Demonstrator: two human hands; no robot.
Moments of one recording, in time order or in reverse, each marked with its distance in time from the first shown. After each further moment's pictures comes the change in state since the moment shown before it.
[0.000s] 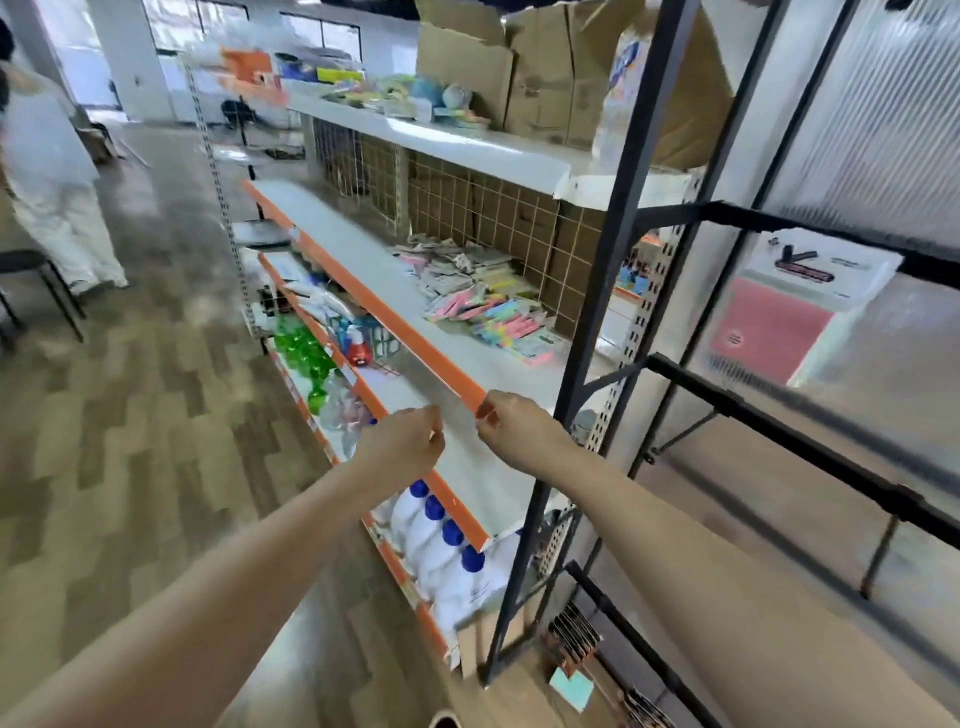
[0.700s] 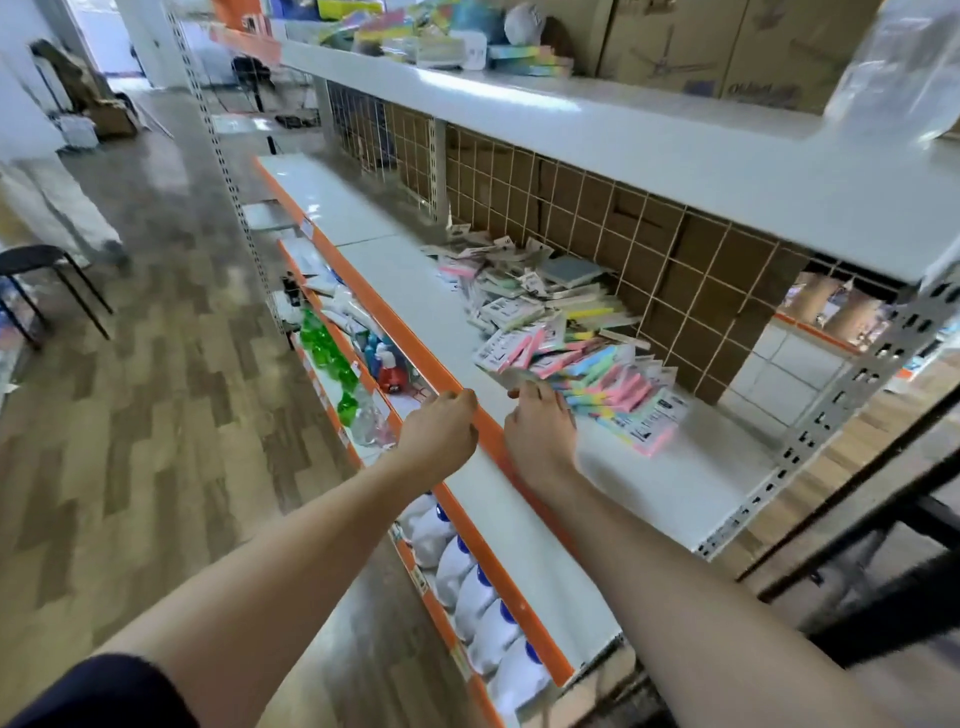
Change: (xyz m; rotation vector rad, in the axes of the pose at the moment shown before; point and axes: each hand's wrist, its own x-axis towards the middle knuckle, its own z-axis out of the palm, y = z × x) left_hand 0.275 -0.108 0.025 0.071 0.003 -0.040; right_hand 0.294 0.033 0.093 0.008 0.312 0.240
